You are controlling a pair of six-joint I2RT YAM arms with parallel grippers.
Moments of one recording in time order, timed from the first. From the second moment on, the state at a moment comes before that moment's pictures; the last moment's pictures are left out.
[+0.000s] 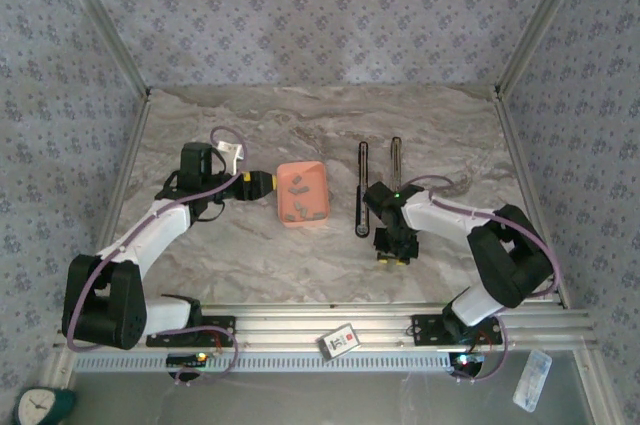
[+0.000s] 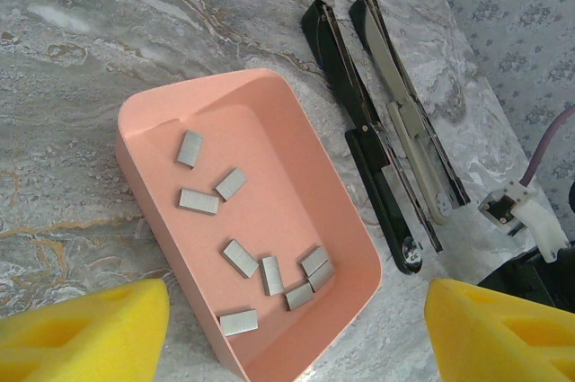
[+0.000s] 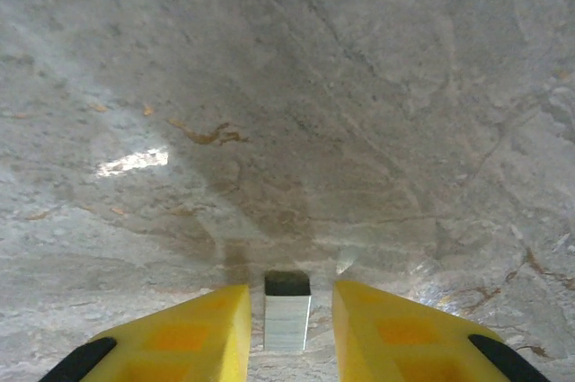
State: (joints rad) left arm -0.21 1.27 0.74 -0.14 0.66 -0.29; right arm 0.63 1.54 0.83 -0.93 -0.06 0.80
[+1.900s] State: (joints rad) left arm -0.21 1.27 0.74 -0.15 0.64 -0.28; right arm 0.71 1.59 1.08 -0.77 0.14 0.76
